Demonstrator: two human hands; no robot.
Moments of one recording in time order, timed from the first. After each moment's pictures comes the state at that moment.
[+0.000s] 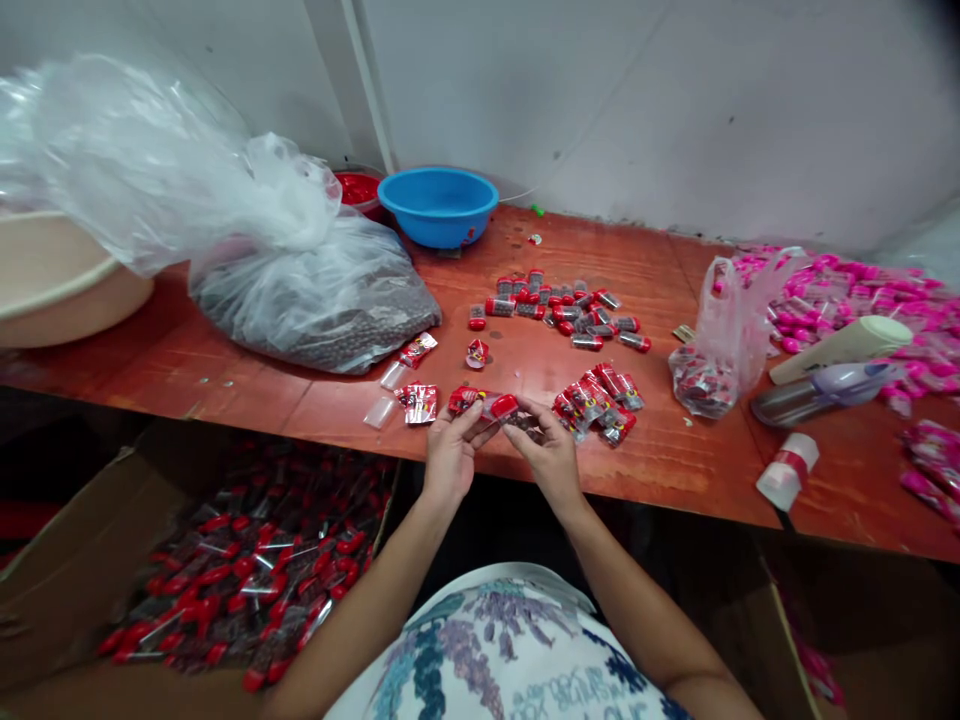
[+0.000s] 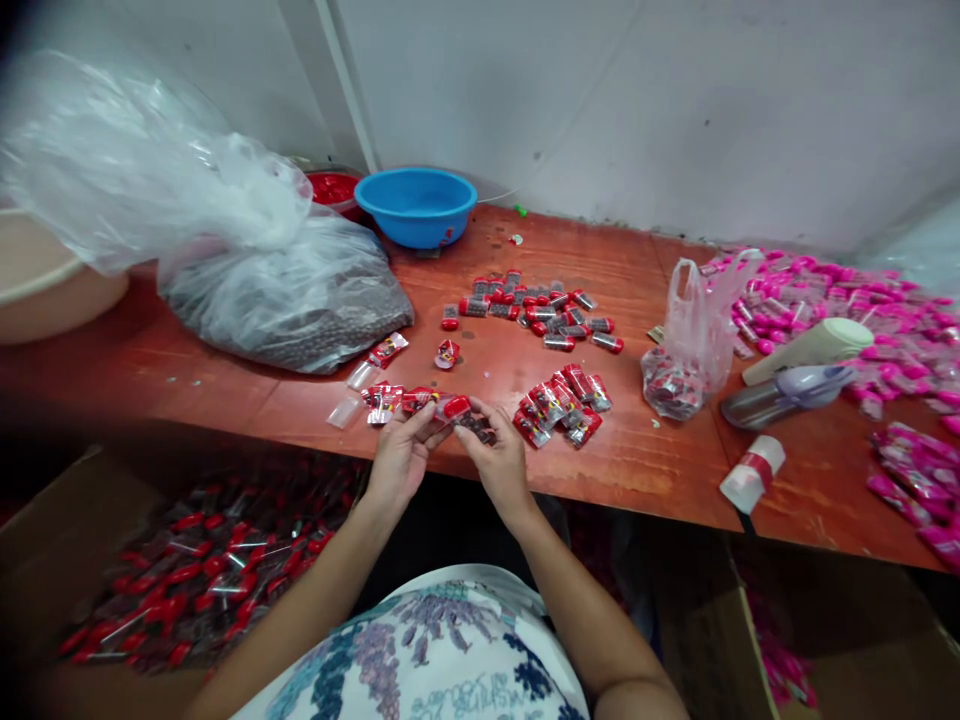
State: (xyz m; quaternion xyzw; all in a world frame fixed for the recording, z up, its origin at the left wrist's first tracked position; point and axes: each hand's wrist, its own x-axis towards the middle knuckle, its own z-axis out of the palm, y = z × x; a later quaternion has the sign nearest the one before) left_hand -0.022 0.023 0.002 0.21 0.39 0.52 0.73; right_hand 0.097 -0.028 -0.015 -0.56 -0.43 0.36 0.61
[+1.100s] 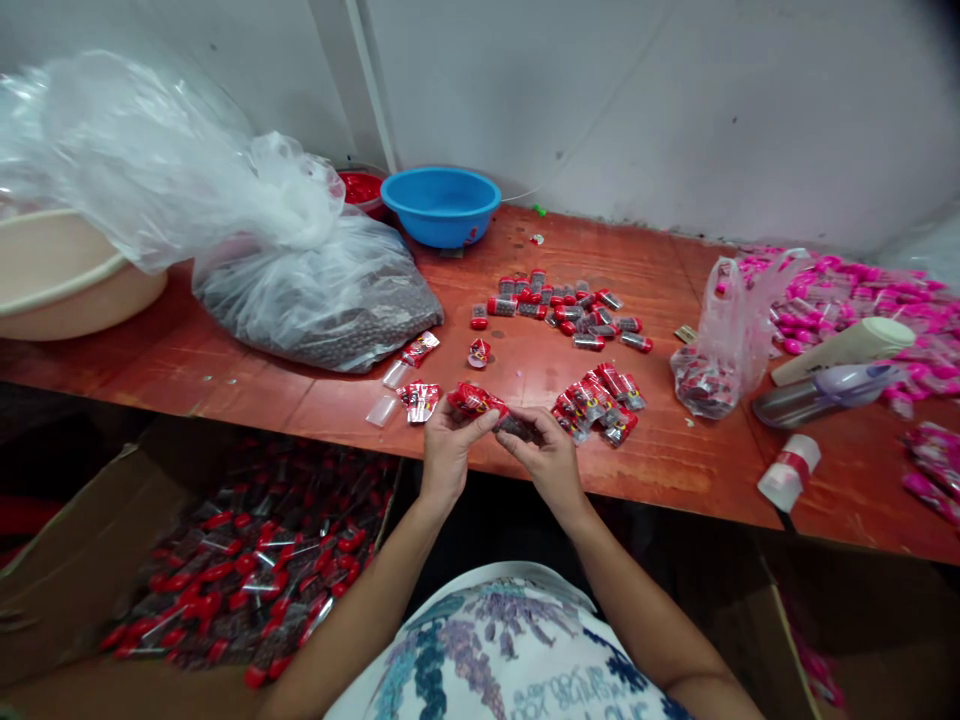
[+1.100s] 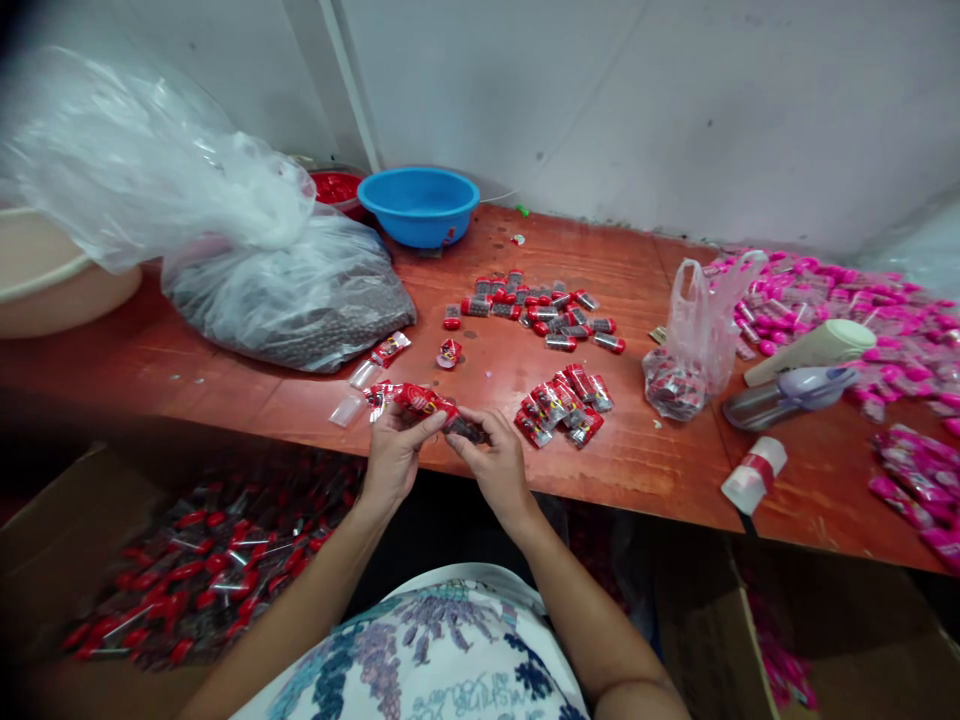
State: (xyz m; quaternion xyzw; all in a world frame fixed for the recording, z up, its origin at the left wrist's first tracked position) left_hand -0.026 0.019 0.014 0.35 0.36 0.56 0.66; right_hand 0.091 -0.033 -0.002 -0.55 -0.48 0.35 0.59
